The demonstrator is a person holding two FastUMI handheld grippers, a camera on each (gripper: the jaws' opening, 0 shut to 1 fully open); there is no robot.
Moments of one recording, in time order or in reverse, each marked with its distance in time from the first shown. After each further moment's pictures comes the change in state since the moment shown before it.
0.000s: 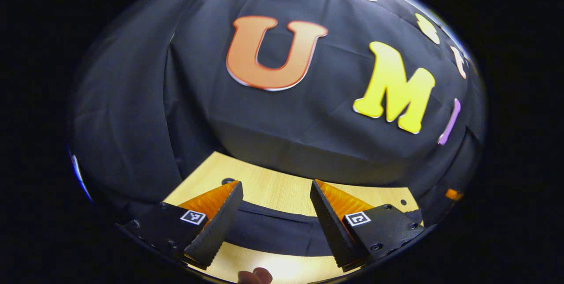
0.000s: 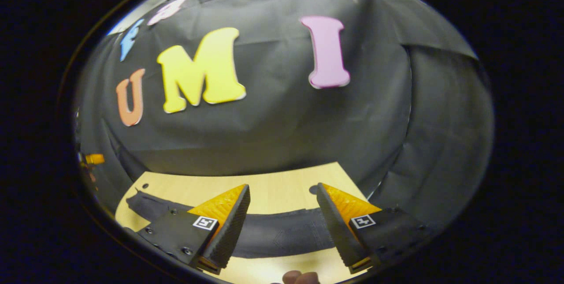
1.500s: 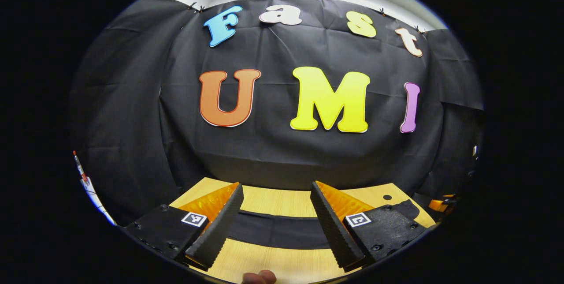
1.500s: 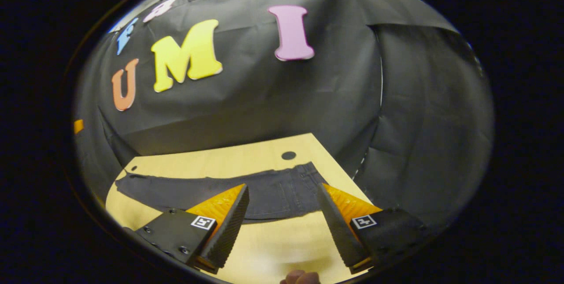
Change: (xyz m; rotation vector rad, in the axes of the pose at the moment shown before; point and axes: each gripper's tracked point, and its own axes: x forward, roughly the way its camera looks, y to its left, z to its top) left arm -0.125 -0.140 -0.012 0.127 -0.184 0.009; right arm -0.012 -0.103 -0.147 0.112 0.144 -0.093
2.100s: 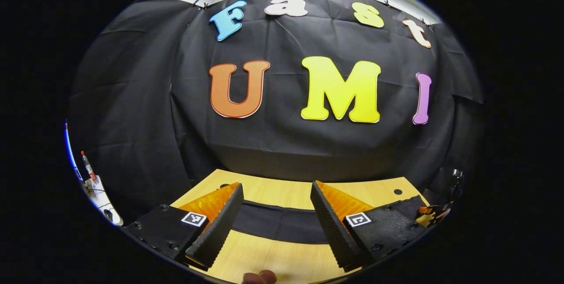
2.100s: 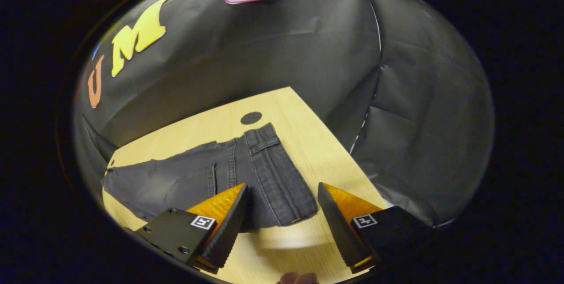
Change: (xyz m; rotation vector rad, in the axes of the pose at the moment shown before) left arm -0.001 0.001 -0.016 0.018 0.062 0.082; right arm 0.134 -0.070 -0.074 0.085 0.236 -0.009
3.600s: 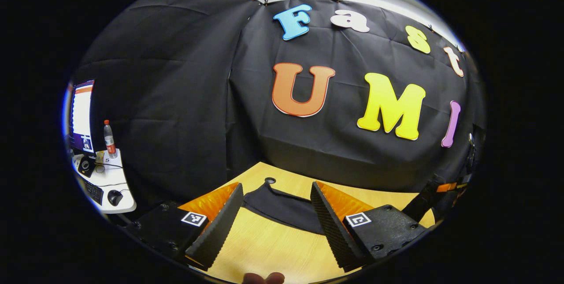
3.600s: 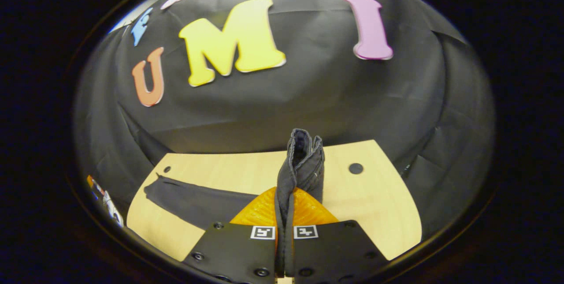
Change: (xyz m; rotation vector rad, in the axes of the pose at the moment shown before) left arm -0.046 0.163 -0.041 -0.180 -0.007 0.181; right arm -0.158 0.311 0.089 -0.228 -0.098 0.242
